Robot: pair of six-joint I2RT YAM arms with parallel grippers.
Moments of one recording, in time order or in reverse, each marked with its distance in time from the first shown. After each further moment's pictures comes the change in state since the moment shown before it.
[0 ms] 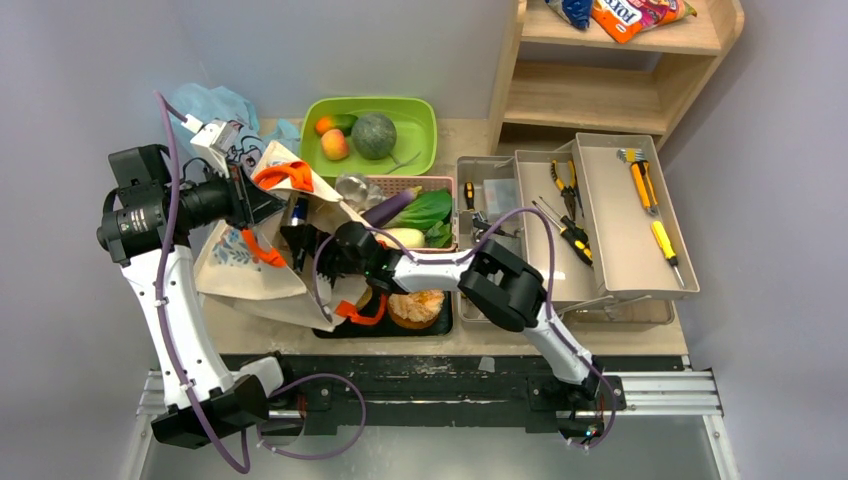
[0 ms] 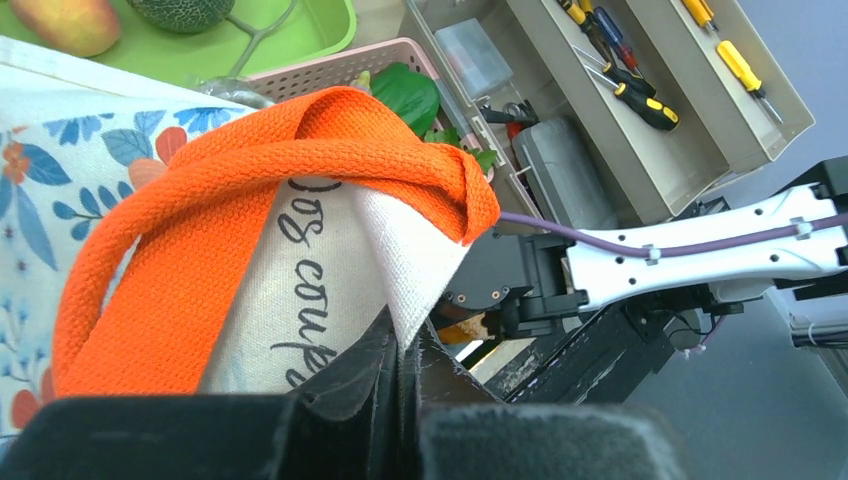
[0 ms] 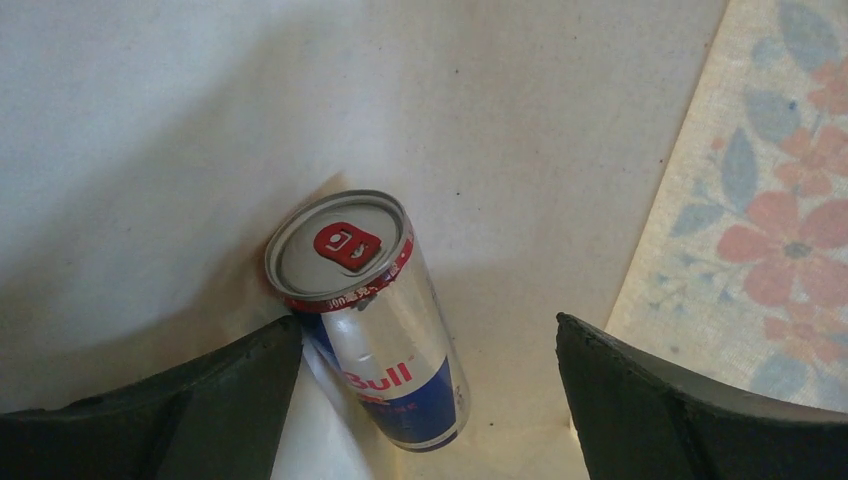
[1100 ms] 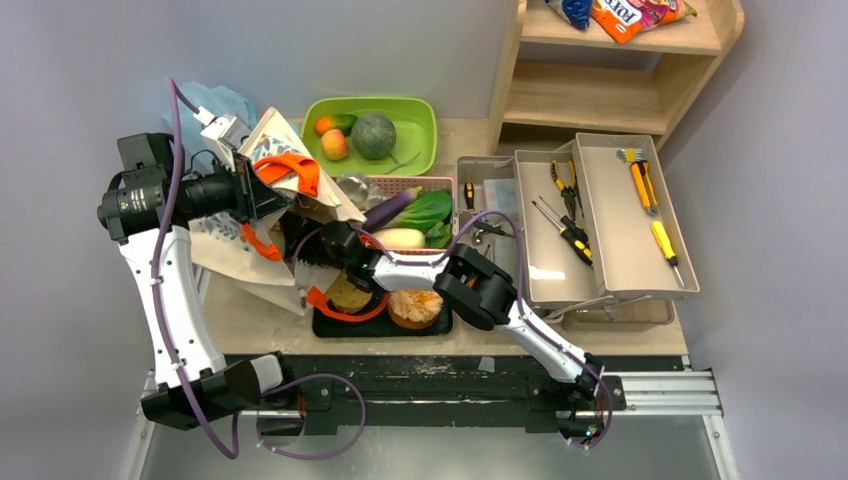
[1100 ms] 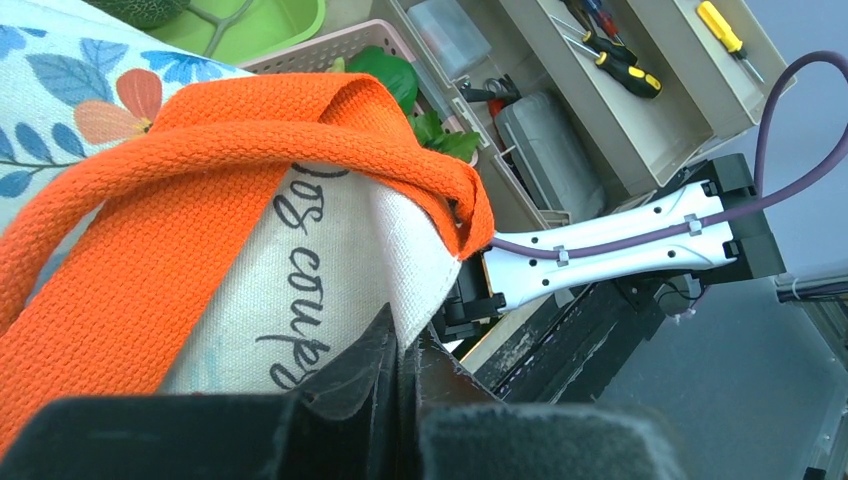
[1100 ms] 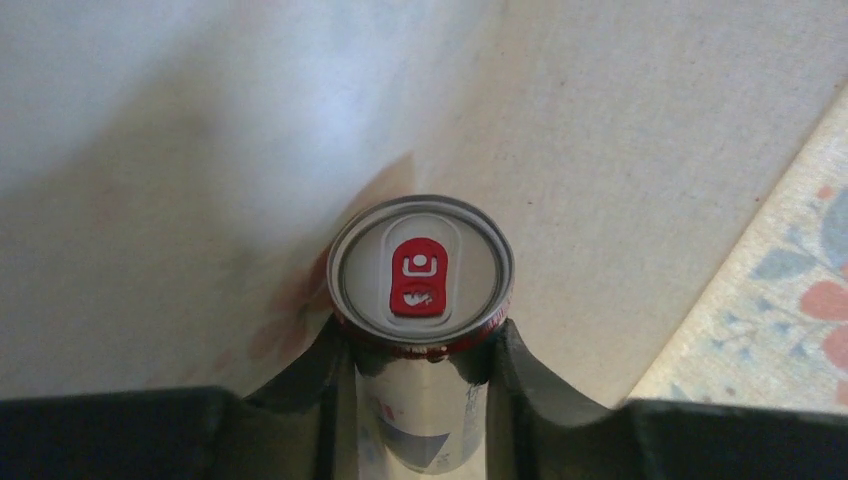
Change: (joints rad) left arm -0.044 0.087 0.077 -0.105 0.032 0.114; right arm 0.011 0.277 0.332 0.151 0.239 -0.120
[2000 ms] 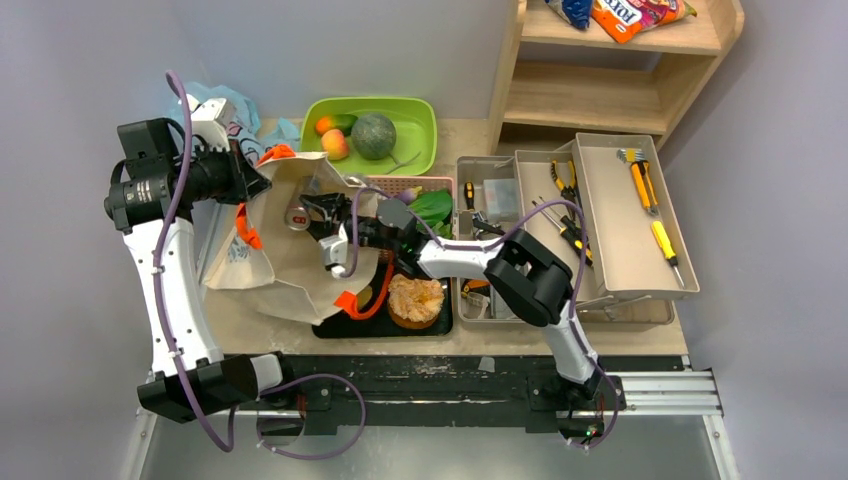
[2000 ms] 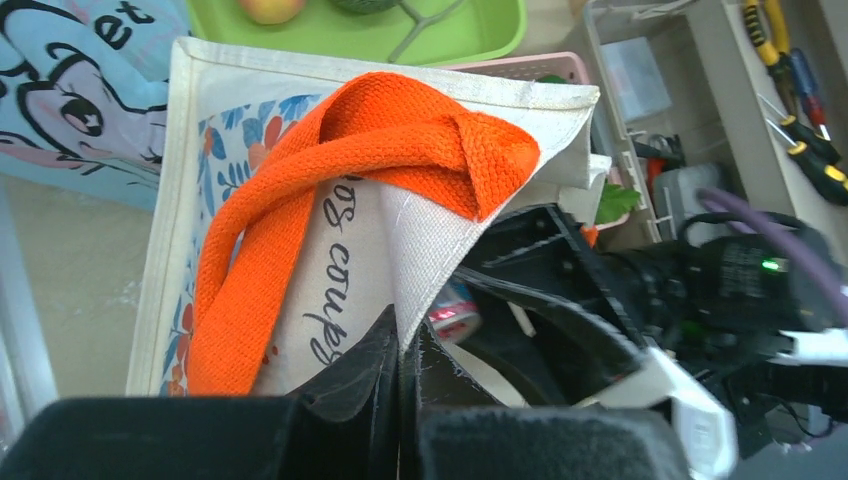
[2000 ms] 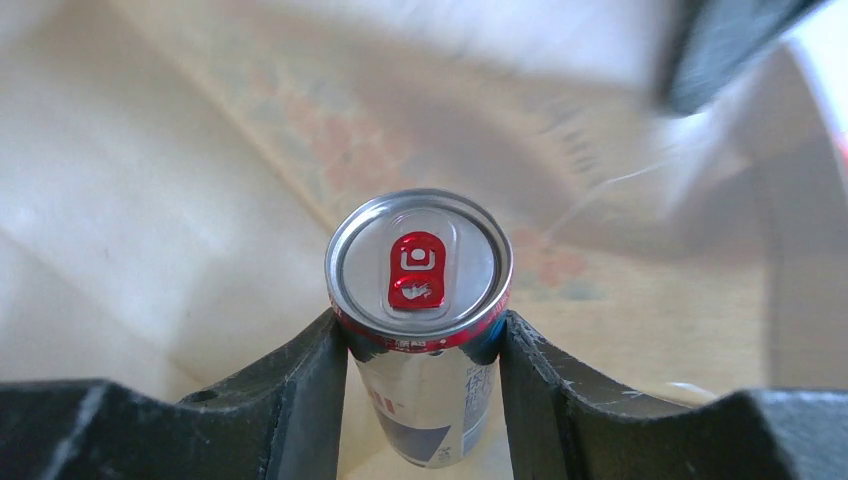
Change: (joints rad) left arm -0.020 0.034 -0.013 0.229 -0.360 -0.223; right arm -0.101 -0.371 -0.444 0.301 -0.417 0.881
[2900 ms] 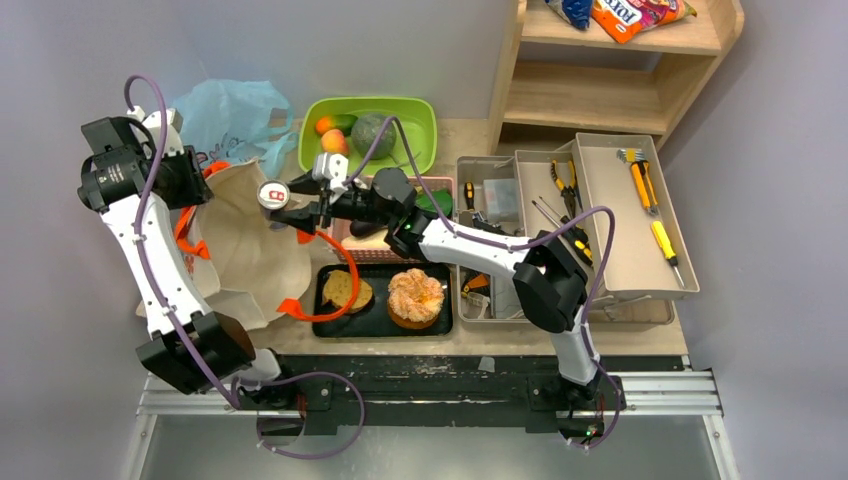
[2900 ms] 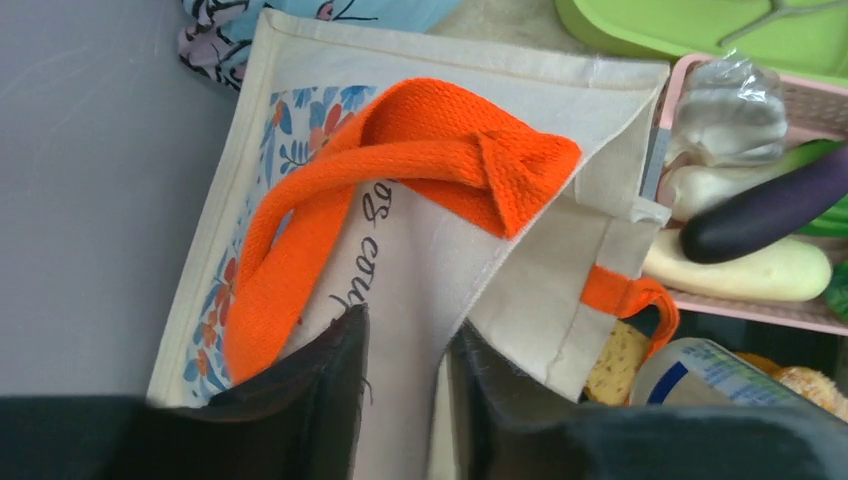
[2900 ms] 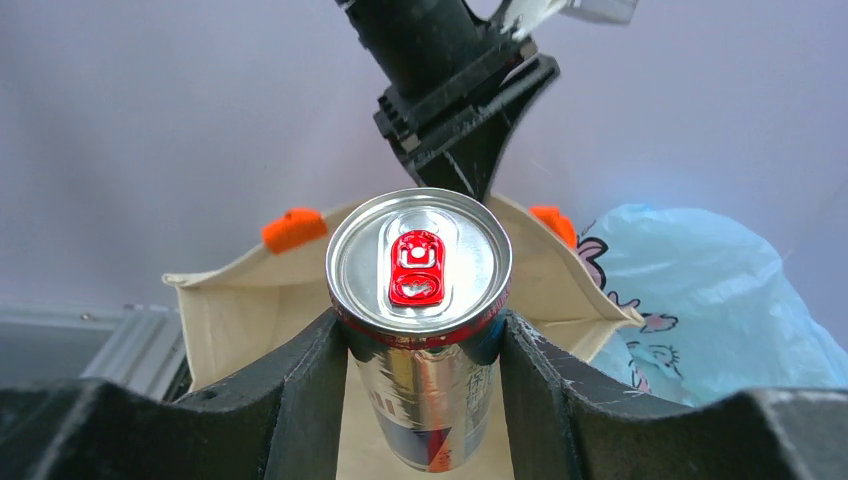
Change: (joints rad) left arm 0.206 0.140 0.039 -0.012 -0.392 0.069; right arm 0.011 -0.117 0.217 -0.185 -0.070 1.044
